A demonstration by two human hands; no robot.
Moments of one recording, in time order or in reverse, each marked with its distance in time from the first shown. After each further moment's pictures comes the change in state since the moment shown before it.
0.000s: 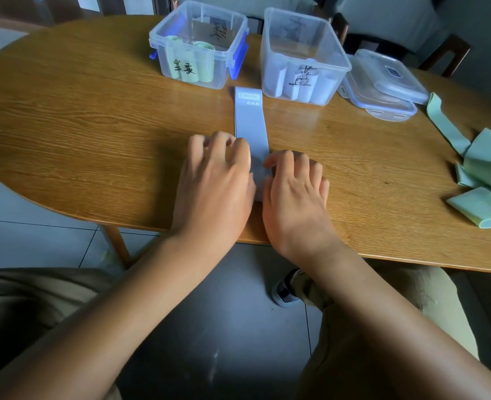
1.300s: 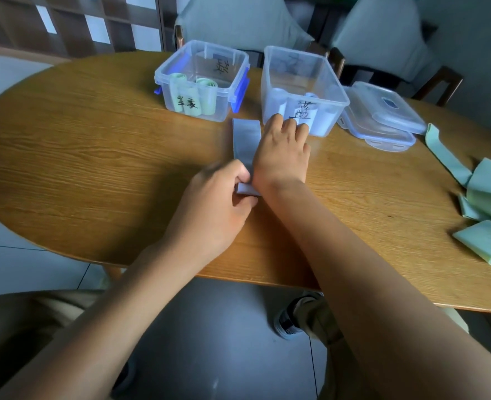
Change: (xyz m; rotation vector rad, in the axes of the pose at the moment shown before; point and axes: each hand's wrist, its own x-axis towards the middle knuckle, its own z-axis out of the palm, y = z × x) left_hand 0.031 -0.019 0.004 -0.467 -0.086 -0.110; right_hand 0.136 -0.014 0.025 -0.177 0.185 0.149
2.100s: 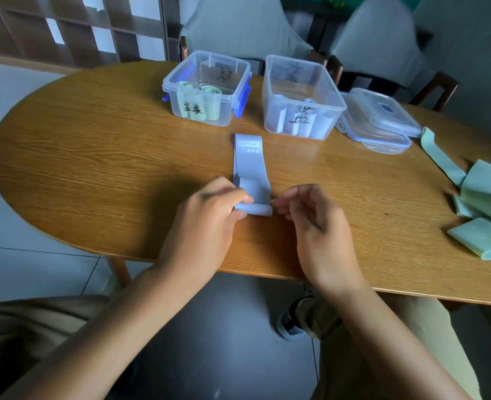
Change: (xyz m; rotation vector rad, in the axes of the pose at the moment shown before) left_hand -0.030 -0.004 -0.008 0.050 0.039 0.126; right_hand -0.121 0.063 -0.046 0.953 -0.117 0.048
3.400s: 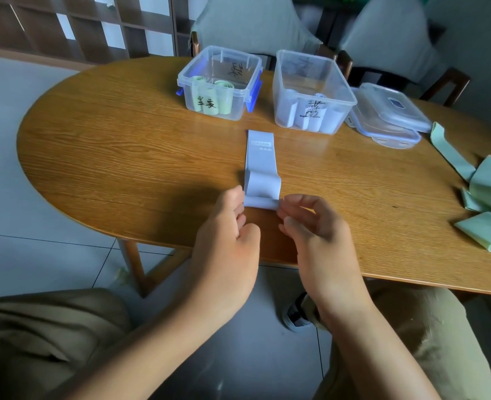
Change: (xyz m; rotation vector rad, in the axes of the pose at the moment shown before) left_hand -0.040 0.049 -0.015 -0.573 -0.036 -0.612; right_hand -0.041 -0.036 0.010 0.231 -0.008 0.258
